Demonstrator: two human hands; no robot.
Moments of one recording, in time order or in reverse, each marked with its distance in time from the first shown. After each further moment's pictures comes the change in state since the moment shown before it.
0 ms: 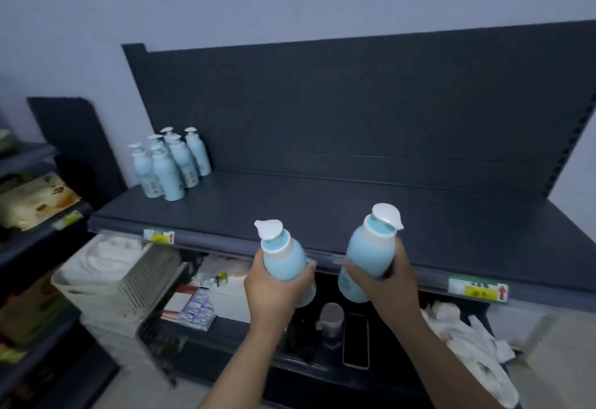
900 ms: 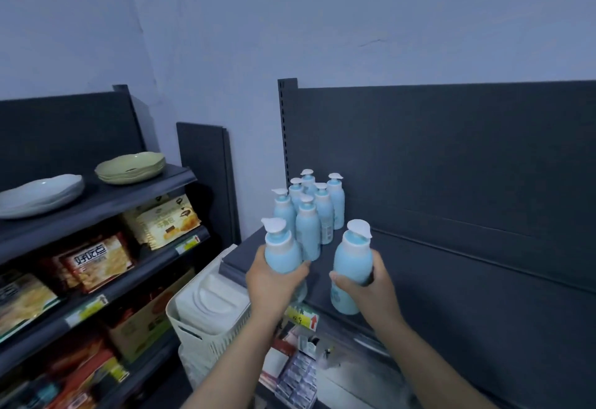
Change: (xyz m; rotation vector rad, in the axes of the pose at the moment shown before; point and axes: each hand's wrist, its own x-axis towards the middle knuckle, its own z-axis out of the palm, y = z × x) left_hand 0.294 -0.048 -0.217 0.147 0.310 0.000; right_hand 0.137 -0.005 0.373 0.117 -0.383 0.054
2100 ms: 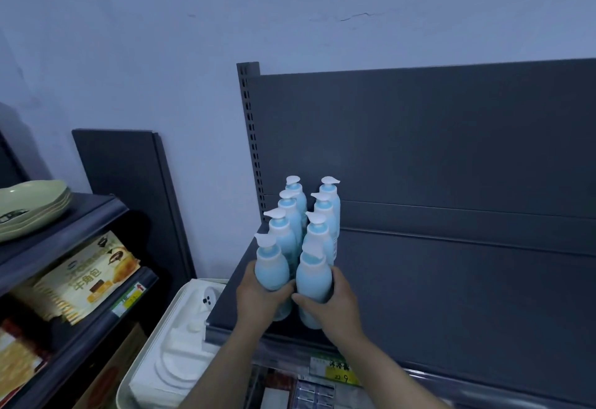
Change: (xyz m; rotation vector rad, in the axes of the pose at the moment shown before) left_hand 0.178 -0.108 0.017 0.017 -0.429 0.021; right_hand 0.085 0.055 0.144 -0.162 0.258 0.079
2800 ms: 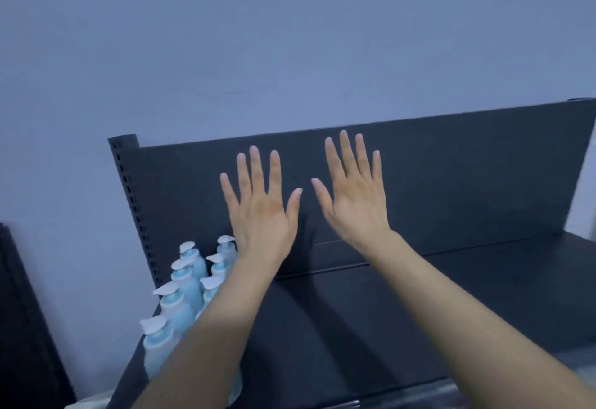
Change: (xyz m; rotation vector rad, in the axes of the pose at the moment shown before) left_hand -0.013 0.252 0.094 0.719 0.319 1.007; right_hand 0.040 -0.184 -0.206 -1.210 0.679 -0.544
